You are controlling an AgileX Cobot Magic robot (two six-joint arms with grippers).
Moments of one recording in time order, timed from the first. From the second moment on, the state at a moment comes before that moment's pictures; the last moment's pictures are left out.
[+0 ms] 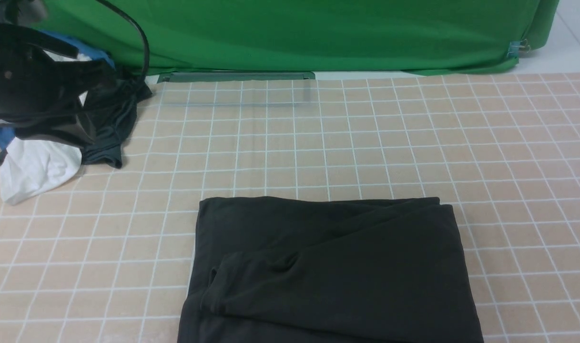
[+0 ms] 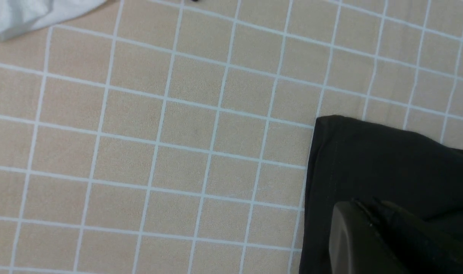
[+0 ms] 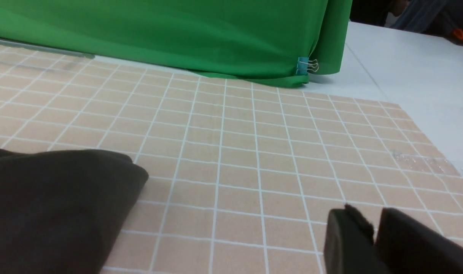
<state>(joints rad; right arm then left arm) 0.00 0.00 0.01 -0.14 0.24 0.09 -0.04 1.40 -1.35 -0.12 1.12 -0.17</state>
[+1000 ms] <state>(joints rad) 0.11 0.00 0.01 -0.14 0.24 0.09 -0.04 0.60 -0.83 -0.18 1.03 -0.03</state>
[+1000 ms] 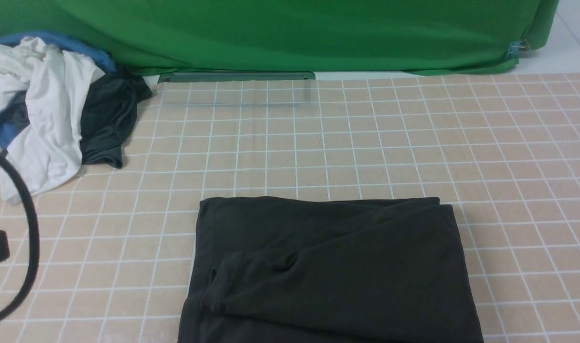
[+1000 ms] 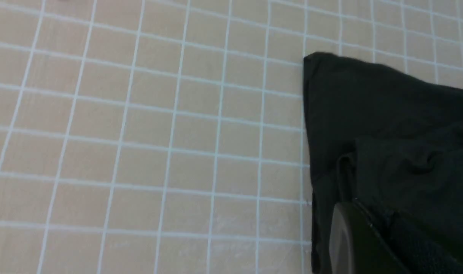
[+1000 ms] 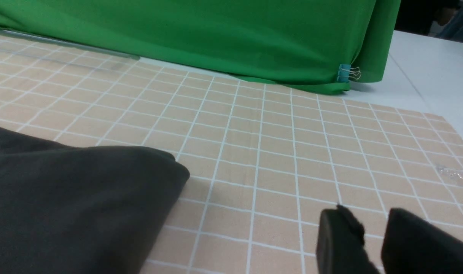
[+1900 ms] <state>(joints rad) 0.11 0.00 0.01 -0.14 0.24 0.09 -0.04 0.24 -0.25 -0.27 0.41 0.16</state>
